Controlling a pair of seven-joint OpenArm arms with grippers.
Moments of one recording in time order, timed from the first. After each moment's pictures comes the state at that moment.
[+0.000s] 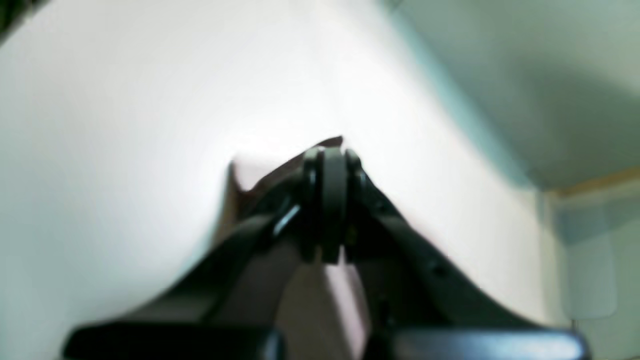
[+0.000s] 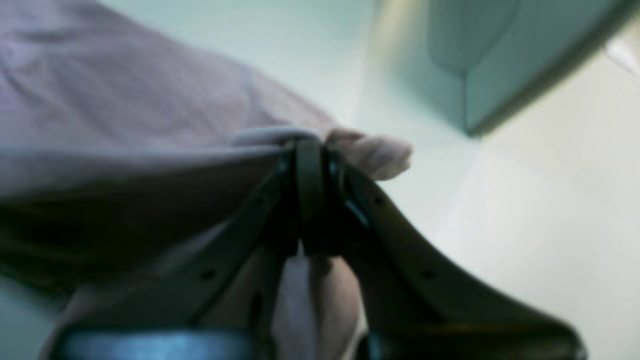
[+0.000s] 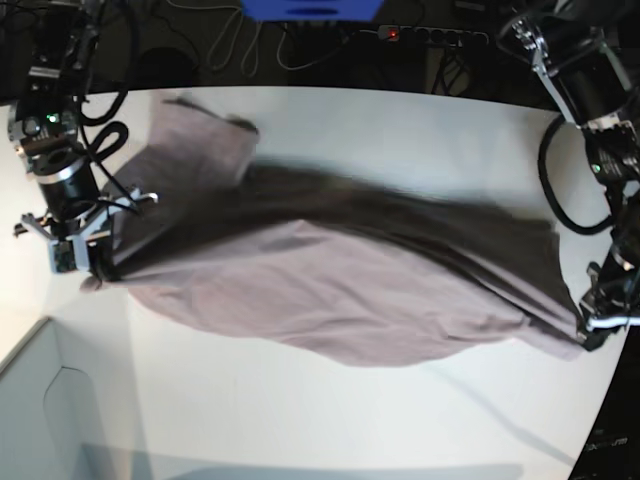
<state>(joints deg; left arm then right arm) -11.2 -14.2 -30.9 81.7 -42.0 -9.0 38.3 -15.2 6.7 20.6 108.7 -1.0 25.5 -22.4</state>
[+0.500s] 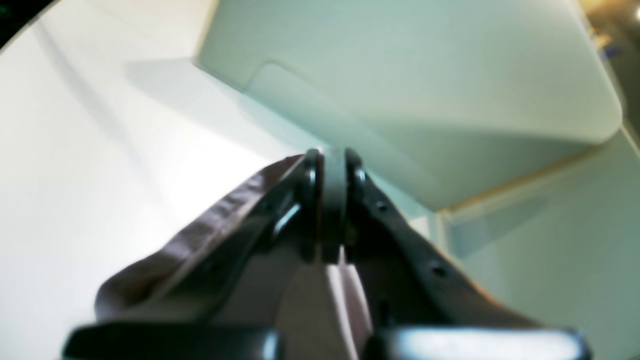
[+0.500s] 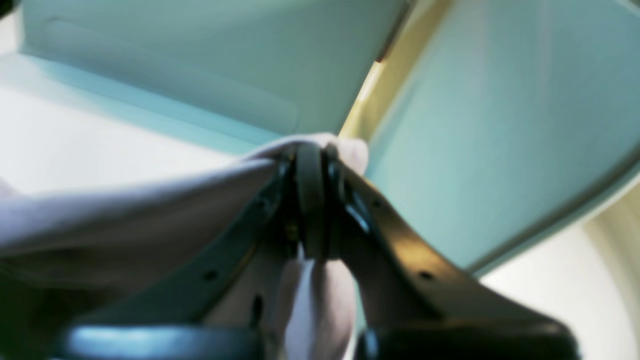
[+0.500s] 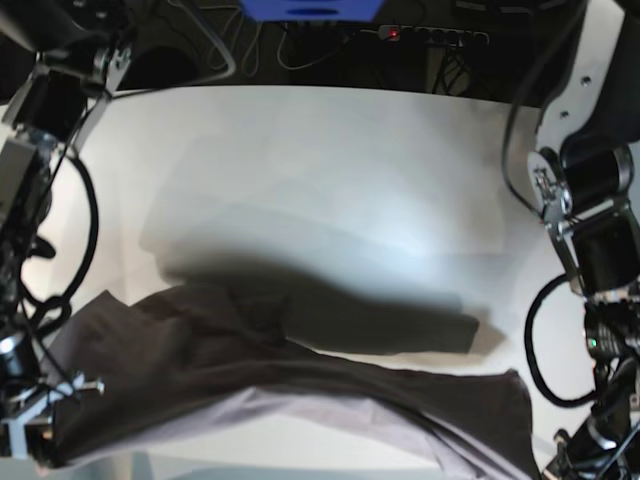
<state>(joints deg) -44.4 -14.0 -18.5 59.6 -41.2 -9.0 37.4 17.8 11.5 20.7 105.3 -1.2 26.5 -32.1</state>
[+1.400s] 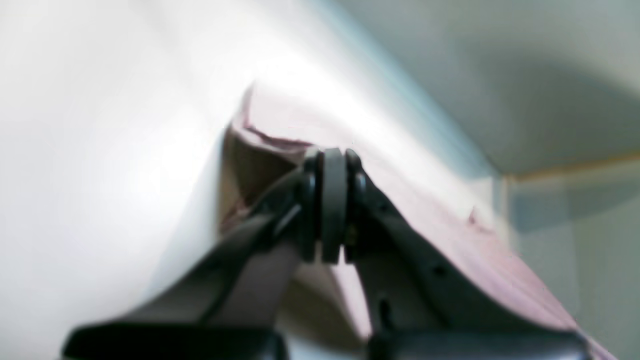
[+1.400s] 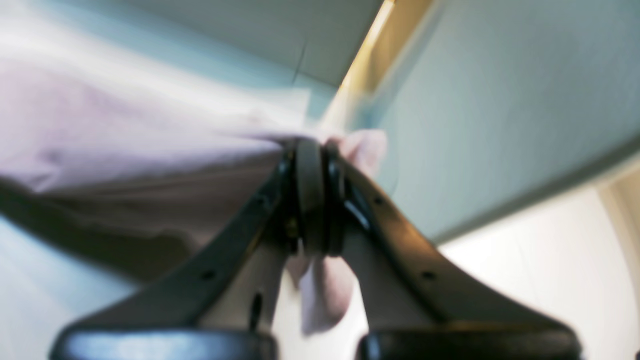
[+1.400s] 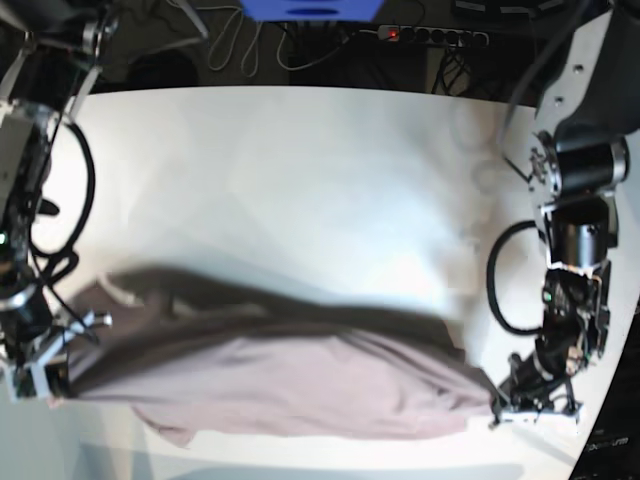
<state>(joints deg) -39.1 -14.3 -9.7 39.4 -41.9 -8.8 25.4 6.8 14.7 19.1 105.7 -1.0 26.6 -33.9</state>
